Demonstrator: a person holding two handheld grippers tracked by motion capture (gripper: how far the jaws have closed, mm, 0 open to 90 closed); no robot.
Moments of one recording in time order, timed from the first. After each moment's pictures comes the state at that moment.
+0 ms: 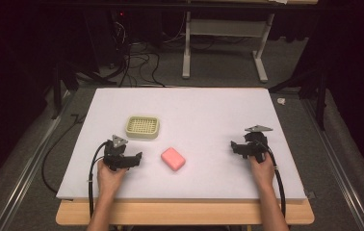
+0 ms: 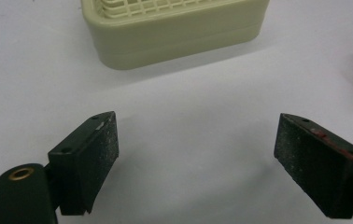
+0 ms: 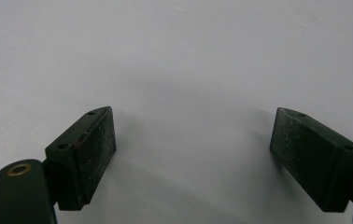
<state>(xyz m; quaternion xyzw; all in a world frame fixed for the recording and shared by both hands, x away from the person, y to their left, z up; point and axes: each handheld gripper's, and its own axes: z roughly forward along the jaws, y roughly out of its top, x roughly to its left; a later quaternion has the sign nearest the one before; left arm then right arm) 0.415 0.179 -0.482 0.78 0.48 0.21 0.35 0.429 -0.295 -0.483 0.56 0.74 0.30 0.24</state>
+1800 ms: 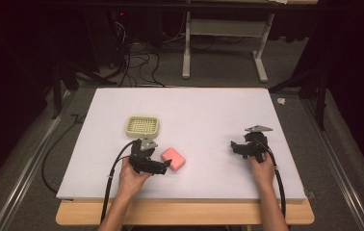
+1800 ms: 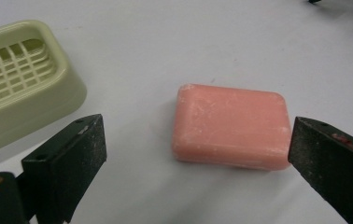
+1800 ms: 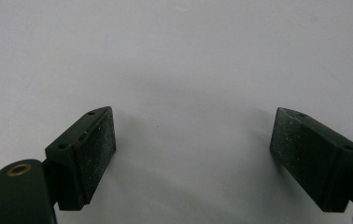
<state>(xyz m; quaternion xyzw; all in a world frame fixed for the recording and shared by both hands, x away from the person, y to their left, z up) 0.390 0.094 -0.447 0.84 0.35 0.14 0.39 0.429 -0.295 -0.484 0.56 0.74 0.30 0.24</state>
